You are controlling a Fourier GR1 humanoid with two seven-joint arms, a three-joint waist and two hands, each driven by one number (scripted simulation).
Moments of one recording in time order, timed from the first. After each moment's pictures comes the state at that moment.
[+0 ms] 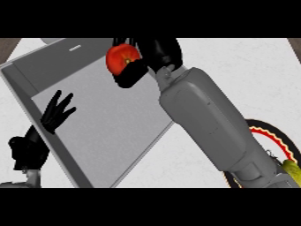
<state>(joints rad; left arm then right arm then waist) 0.00 0.29 -0.12 -1.61 0.03 0.13 0.07 -1.07 0.00 0.29 -1.14 0.47 -0.09 0.48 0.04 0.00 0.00</state>
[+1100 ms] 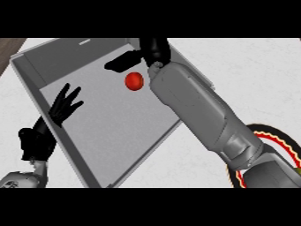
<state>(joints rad) -0.07 0.28 -0.14 -1.58 0.03 0.12 0.08 -1.23 0.00 0.40 -0.67 0.02 -0.51 0.28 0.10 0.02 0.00</state>
